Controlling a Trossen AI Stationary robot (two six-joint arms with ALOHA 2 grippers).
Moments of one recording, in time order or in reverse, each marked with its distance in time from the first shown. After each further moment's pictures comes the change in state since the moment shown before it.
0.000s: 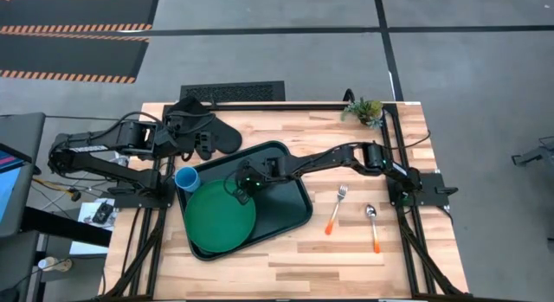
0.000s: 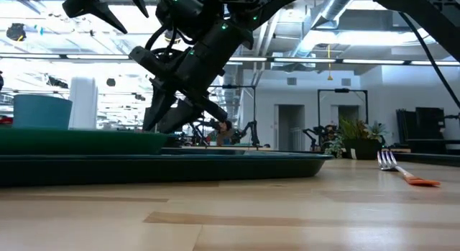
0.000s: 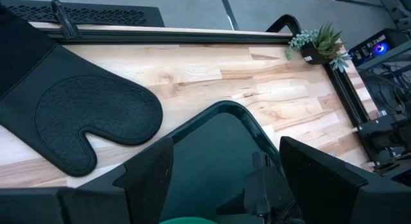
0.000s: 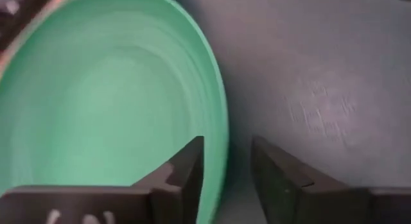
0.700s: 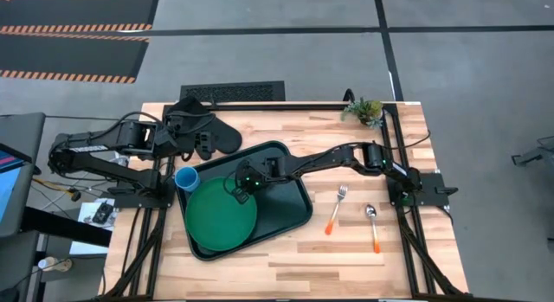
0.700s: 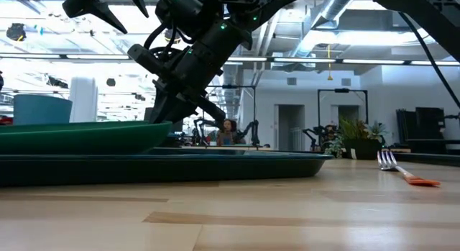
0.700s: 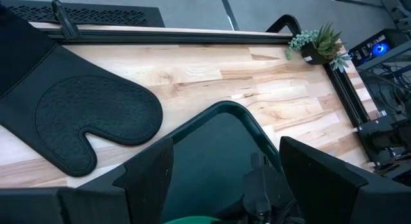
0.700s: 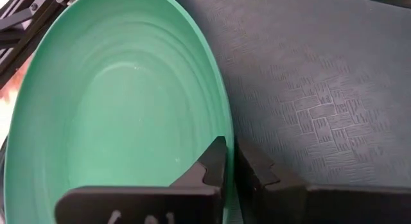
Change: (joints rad) left arm 0.000 0.000 0.000 0.000 -0.001 0.000; right arm 0.004 0.002 0.000 0.042 0.006 0.033
